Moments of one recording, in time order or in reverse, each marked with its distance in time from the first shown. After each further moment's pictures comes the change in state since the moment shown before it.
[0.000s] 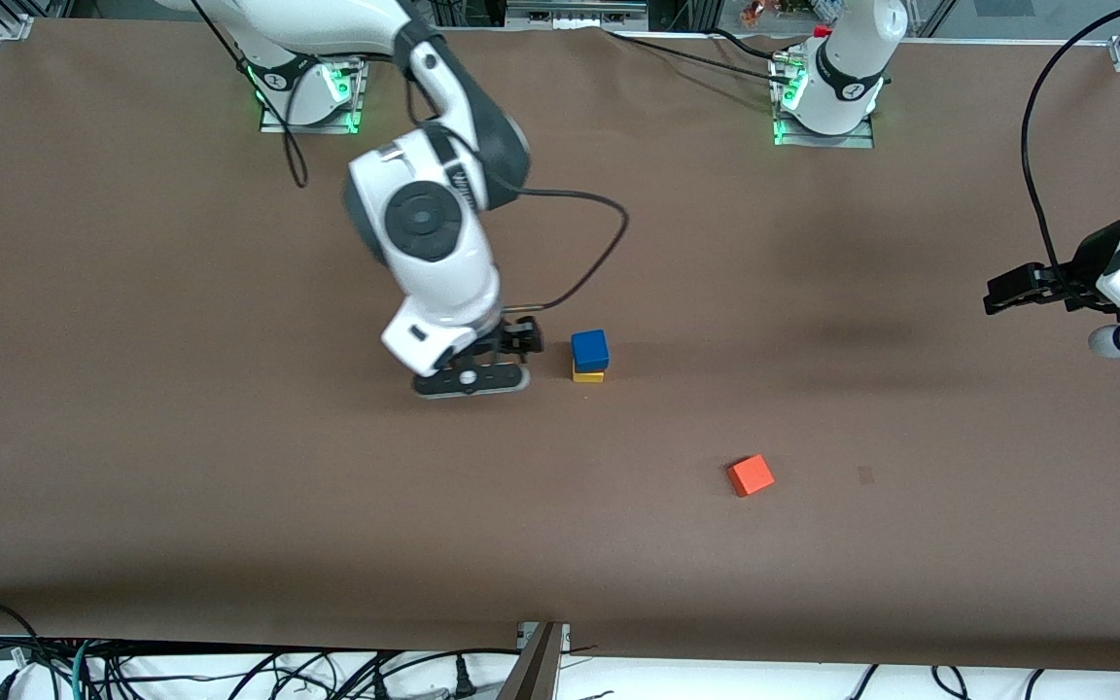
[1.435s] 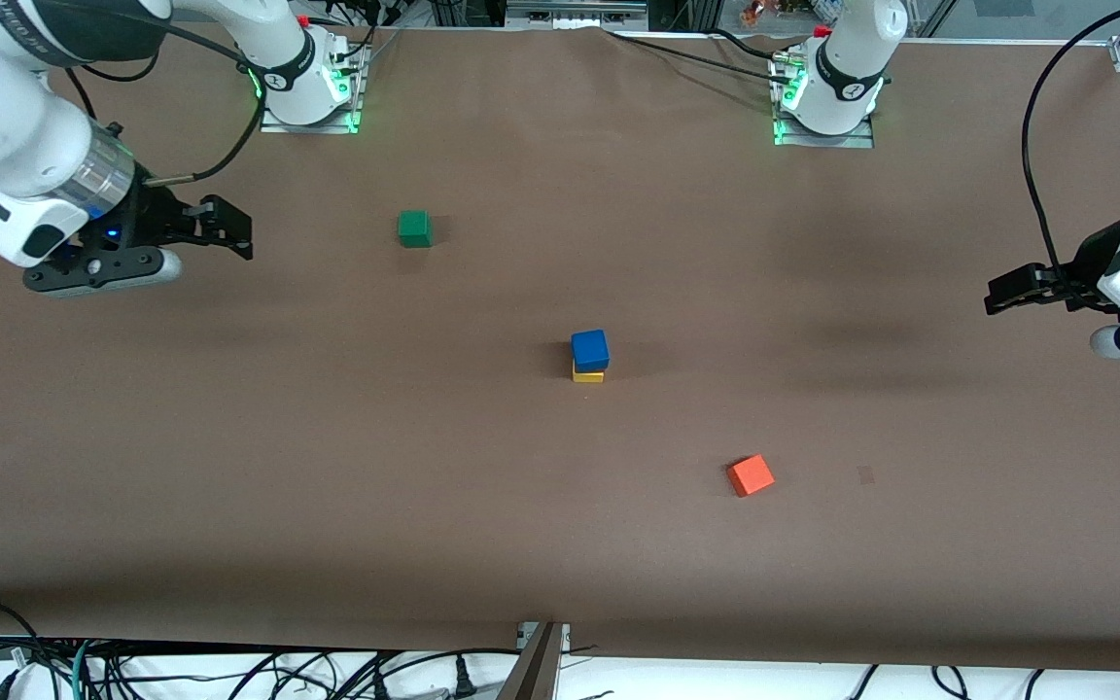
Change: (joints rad) left arm 0.001 0.000 0.000 0.000 0.000 0.000 0.000; right arm -0.052 -0.558 -0.274 -0.399 -0.069 -0.241 -0.370
